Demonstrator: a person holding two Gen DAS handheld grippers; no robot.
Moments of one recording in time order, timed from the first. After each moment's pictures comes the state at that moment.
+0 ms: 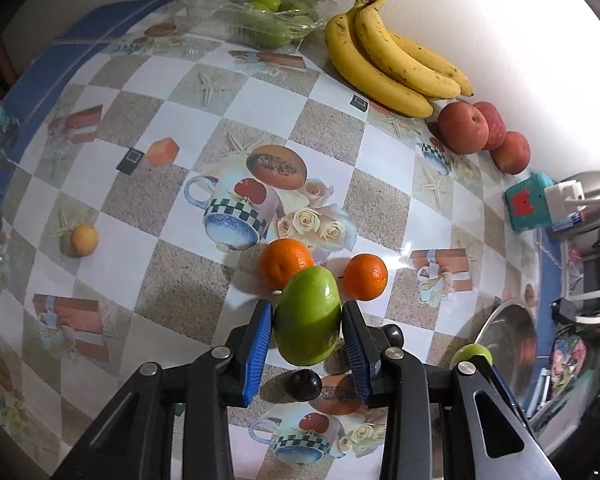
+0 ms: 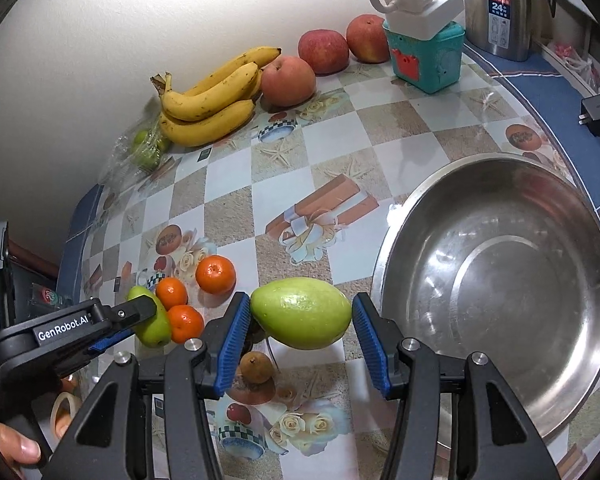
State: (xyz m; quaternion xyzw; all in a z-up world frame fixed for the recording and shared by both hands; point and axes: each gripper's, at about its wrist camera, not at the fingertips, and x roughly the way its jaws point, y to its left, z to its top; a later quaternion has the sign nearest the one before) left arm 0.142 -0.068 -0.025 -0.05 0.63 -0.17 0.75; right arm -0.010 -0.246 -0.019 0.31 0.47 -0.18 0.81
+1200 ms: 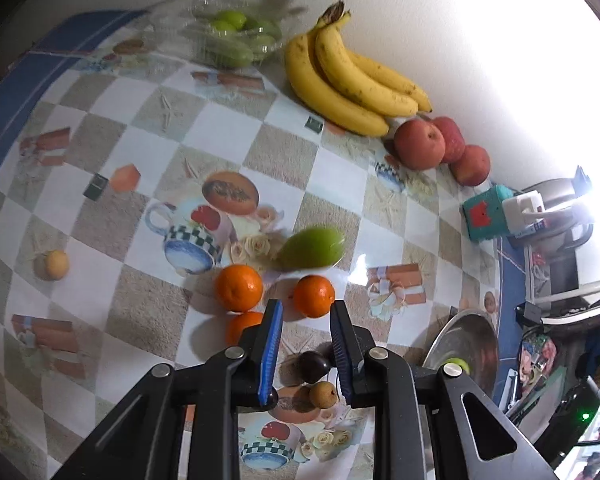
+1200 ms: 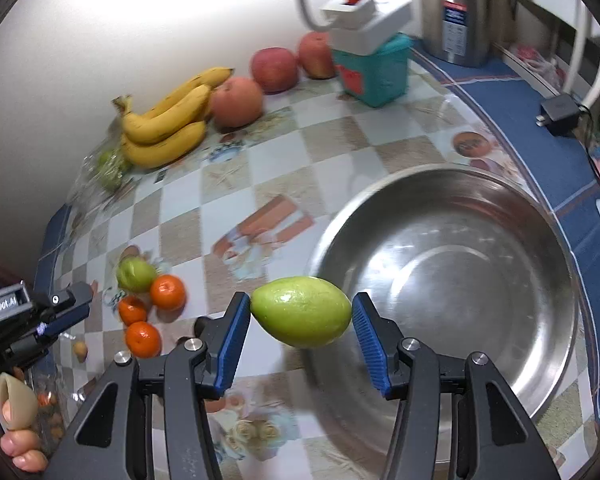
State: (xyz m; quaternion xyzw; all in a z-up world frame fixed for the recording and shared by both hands) left arm 0.150 -0.079 -0.009 -0.08 0.62 -0.22 0.75; right arm -0.031 -0.280 -0.014 0.30 0.46 -0.25 0.79
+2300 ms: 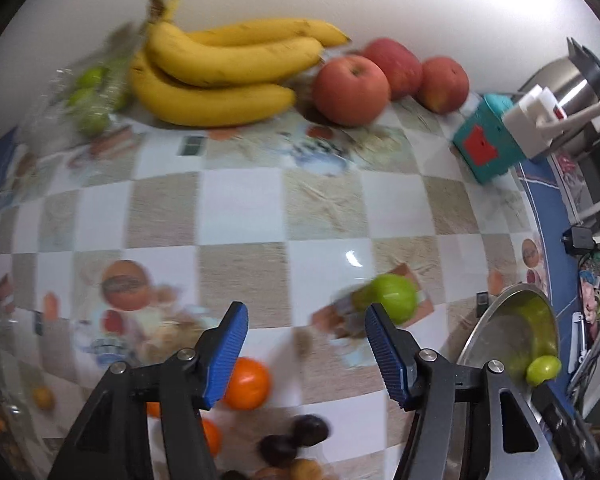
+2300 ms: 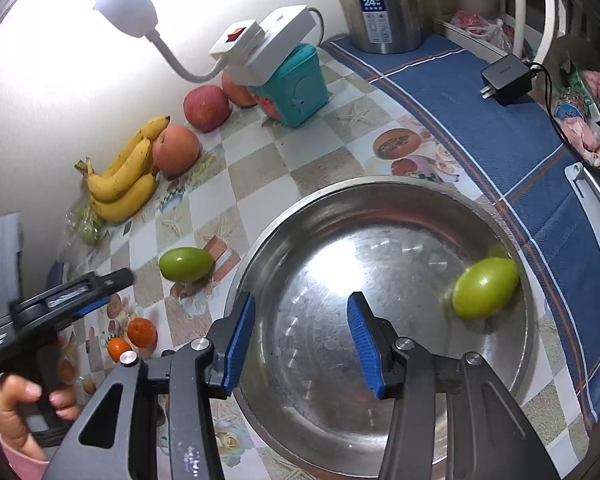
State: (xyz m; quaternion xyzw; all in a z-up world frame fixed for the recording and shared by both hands) left arm 0.164 -0.216 -0.037 0.12 0.59 -0.29 0.74; right arm -0.078 -0.334 -0.006 0.37 0.43 -0.29 0.77
